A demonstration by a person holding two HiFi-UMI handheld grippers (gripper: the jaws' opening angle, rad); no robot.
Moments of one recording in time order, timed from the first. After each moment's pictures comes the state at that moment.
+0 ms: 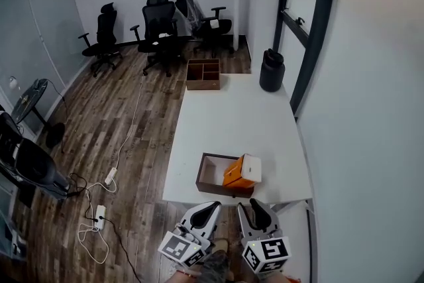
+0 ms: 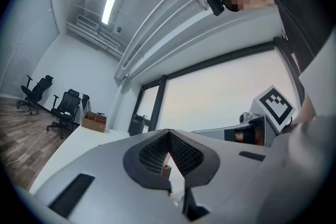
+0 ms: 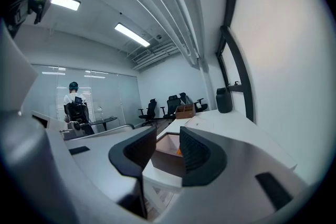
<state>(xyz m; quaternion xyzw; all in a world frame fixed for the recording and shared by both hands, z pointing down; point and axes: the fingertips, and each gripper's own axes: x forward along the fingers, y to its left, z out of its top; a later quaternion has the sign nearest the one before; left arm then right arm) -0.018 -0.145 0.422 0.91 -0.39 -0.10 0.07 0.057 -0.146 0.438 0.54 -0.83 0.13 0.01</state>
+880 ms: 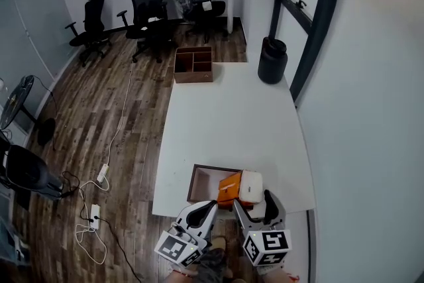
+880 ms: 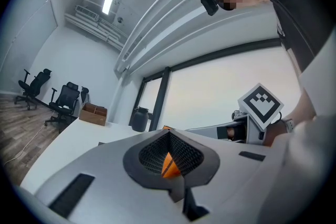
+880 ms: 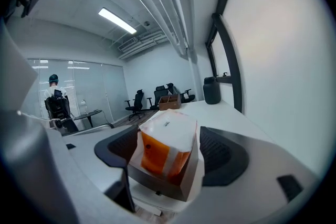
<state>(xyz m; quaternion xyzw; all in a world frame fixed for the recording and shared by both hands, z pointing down) -0.012 -0.234 0.455 0.92 -0.38 -0.08 0.09 0.087 -0.251 0.479 0.59 -0.79 0.17 0.06</state>
